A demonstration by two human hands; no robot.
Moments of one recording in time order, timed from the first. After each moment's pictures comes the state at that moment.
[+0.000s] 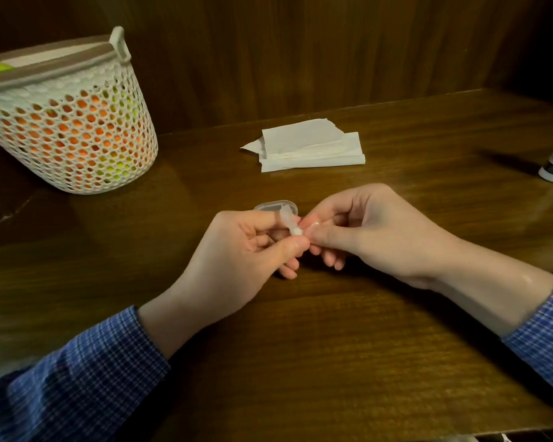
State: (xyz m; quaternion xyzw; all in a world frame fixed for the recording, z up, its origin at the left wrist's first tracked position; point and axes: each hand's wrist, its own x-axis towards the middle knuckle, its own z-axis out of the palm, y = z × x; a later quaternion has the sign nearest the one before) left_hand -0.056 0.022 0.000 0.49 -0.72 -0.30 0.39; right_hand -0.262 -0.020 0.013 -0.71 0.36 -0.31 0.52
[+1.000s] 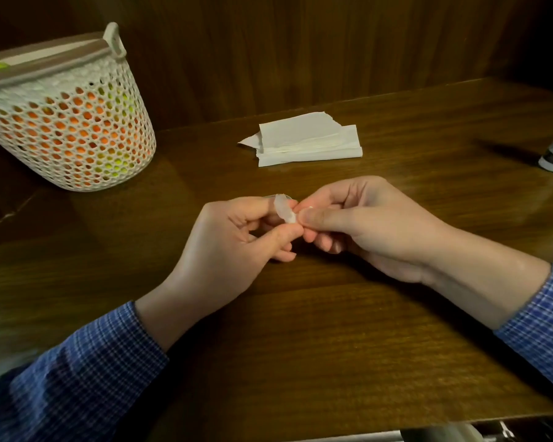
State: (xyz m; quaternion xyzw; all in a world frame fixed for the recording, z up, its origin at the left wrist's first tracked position) left_hand -0.057 0.022 0.000 0.46 -0.74 -0.26 0.42; right_hand -0.258 -0.021 0.012 -0.62 0.36 -0.34 0.61
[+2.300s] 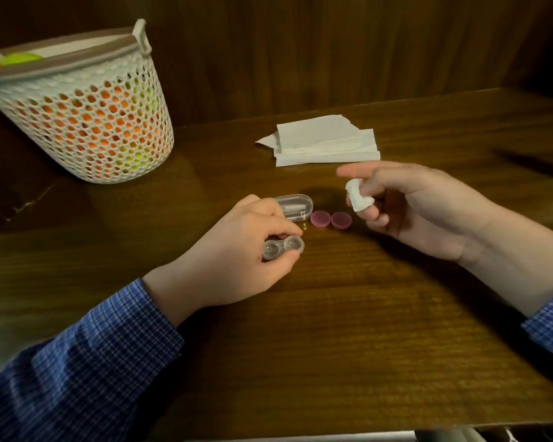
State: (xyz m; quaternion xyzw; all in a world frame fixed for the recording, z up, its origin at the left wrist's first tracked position) left_hand -0.029 0.016 0.003 0.52 -0.82 -0.11 0.19; right_hand -0.273 -0.048 0.022 -0.47 0.40 -0.35 0.70
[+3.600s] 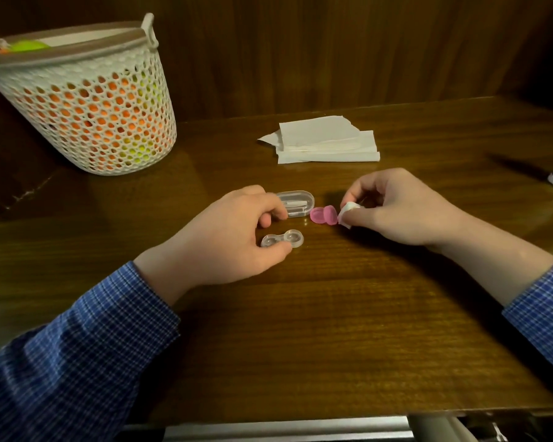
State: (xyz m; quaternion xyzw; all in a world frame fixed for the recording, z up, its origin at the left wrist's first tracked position) left_hand -0.017 0.012 0.008 0.55 -0.80 -0.12 0.18; right_hand -0.267 -0.057 0.006 -0.77 0.50 -0.23 0.34
